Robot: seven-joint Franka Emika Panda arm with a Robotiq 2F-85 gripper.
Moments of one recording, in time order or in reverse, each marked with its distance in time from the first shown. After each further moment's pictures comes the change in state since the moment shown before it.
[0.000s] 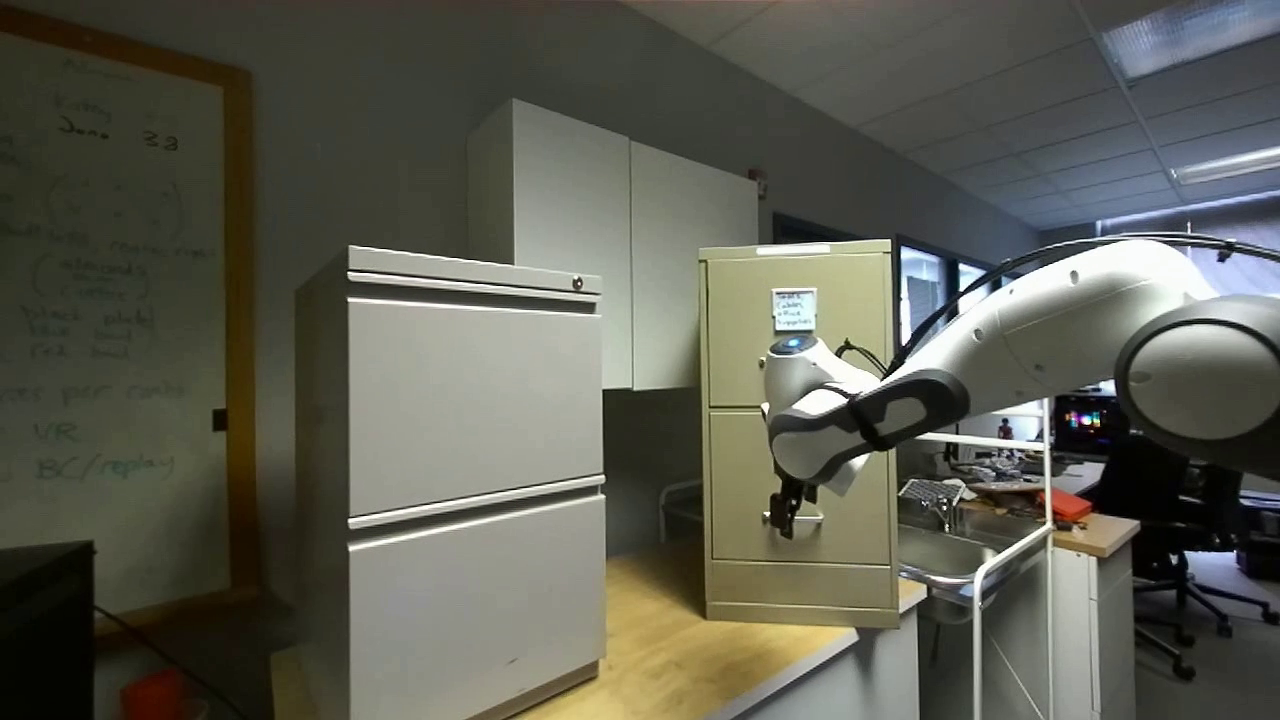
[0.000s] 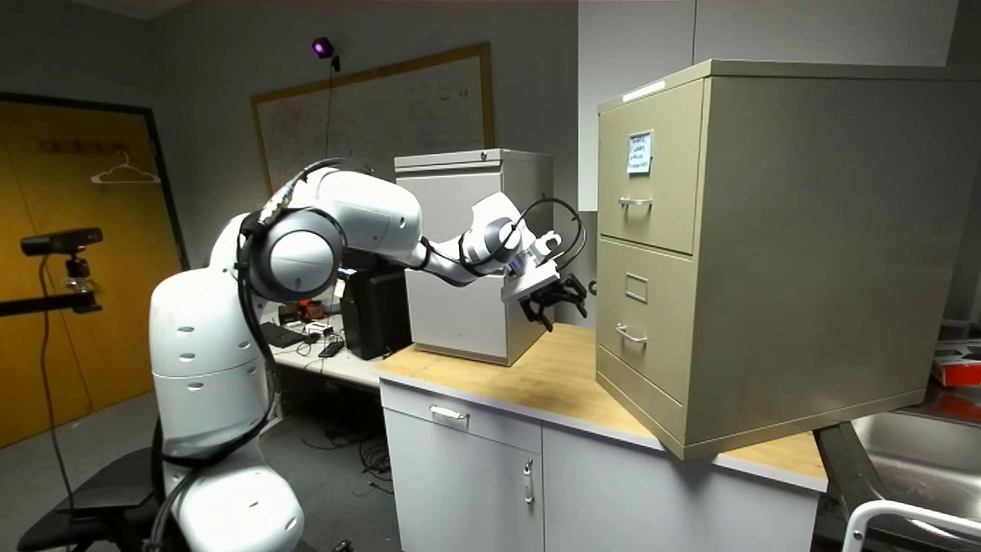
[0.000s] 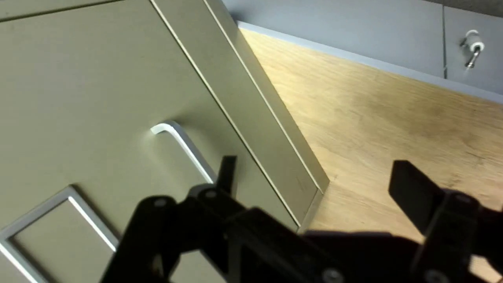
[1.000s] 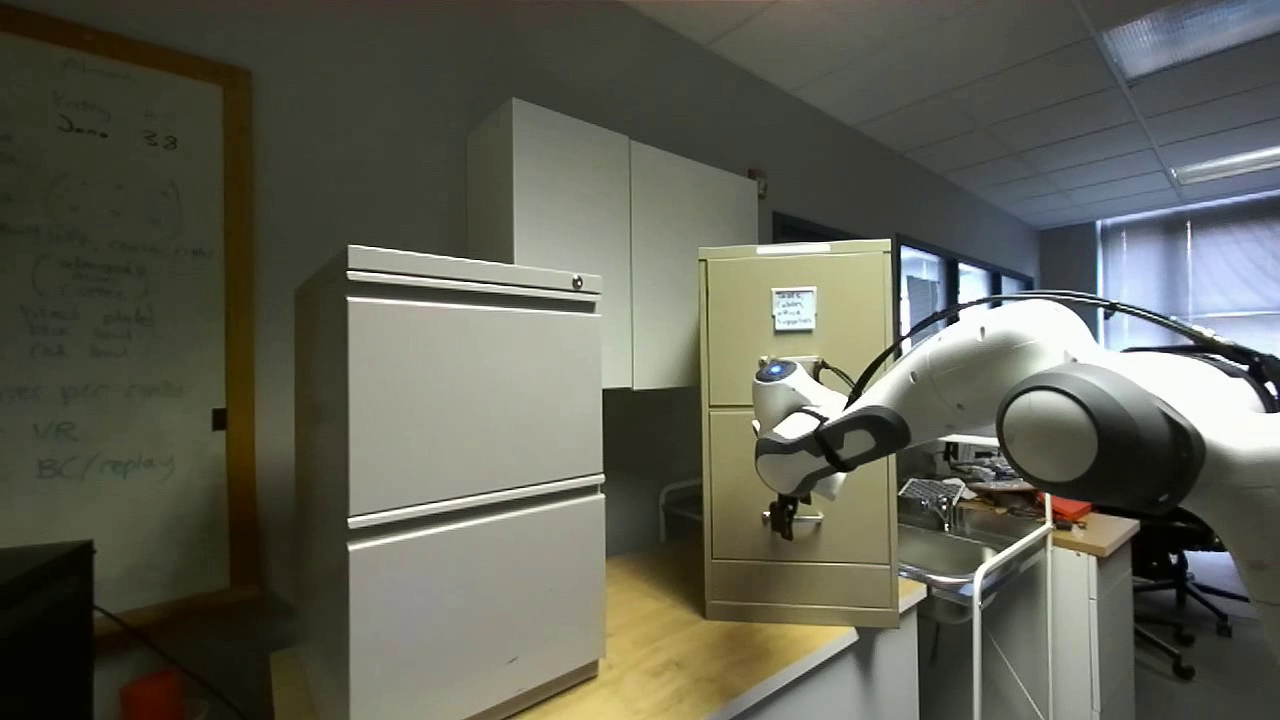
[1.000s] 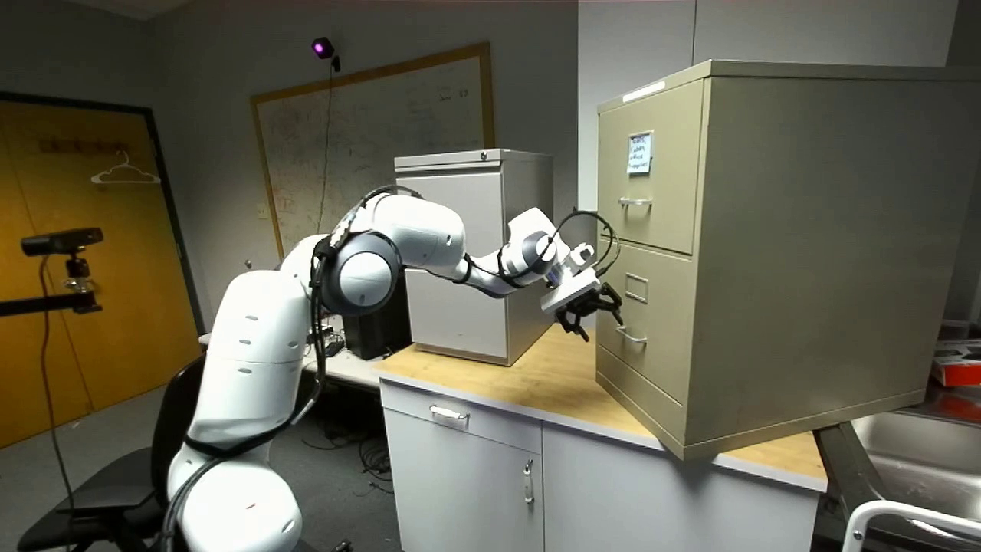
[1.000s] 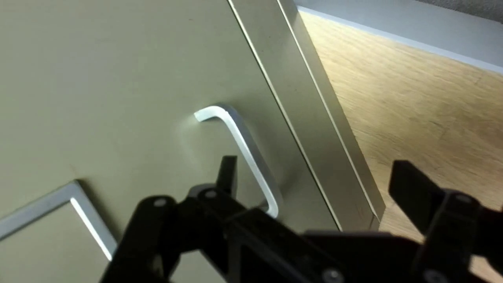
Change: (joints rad) arm -0.032 0.269 -0.043 0.274 -0.016 -0.002 -0.108
